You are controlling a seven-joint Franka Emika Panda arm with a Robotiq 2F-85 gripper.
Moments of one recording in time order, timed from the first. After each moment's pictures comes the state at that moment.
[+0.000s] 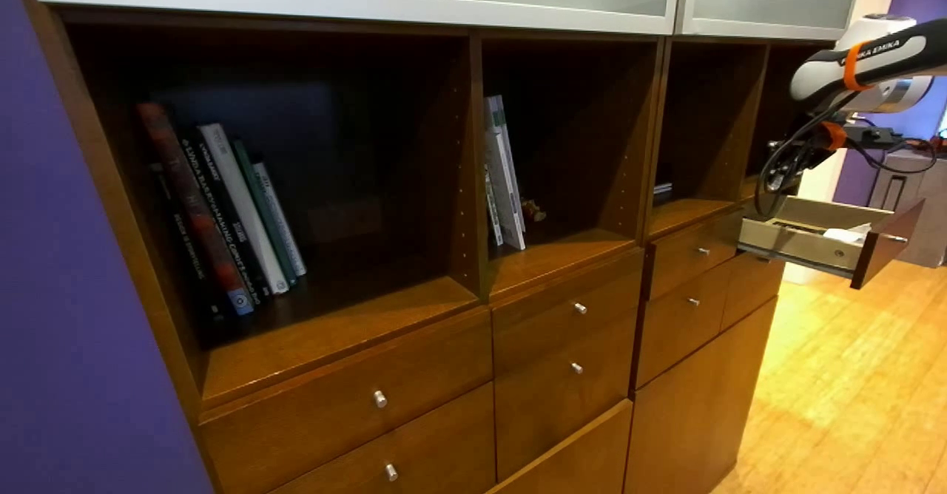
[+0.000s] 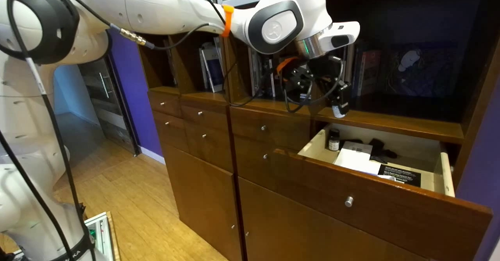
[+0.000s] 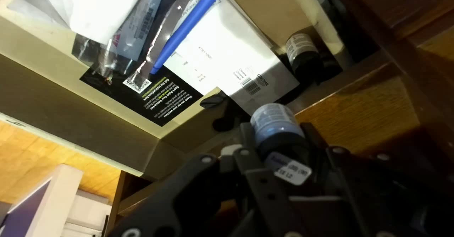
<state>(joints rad) -0.30 0.29 -0.19 -1.53 0.13 2.28 -0.04</state>
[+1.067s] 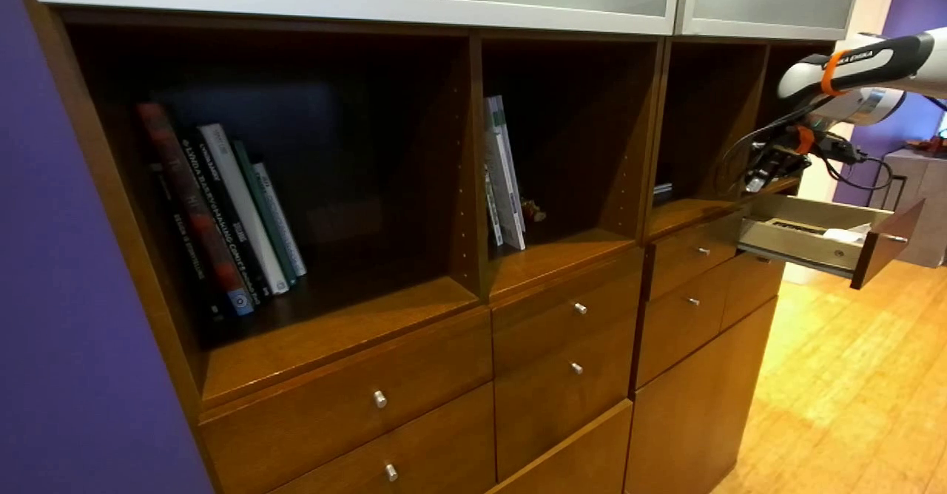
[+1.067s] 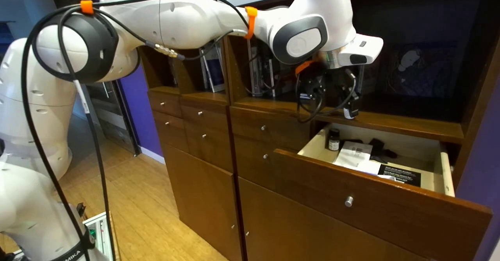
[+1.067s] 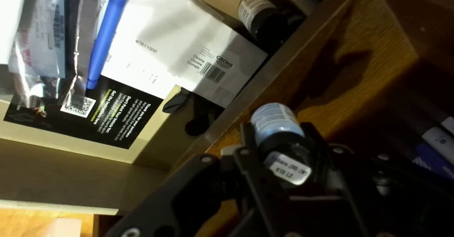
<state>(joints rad) -0.35 0.49 -0.17 -1.29 0.35 2.22 0.07</state>
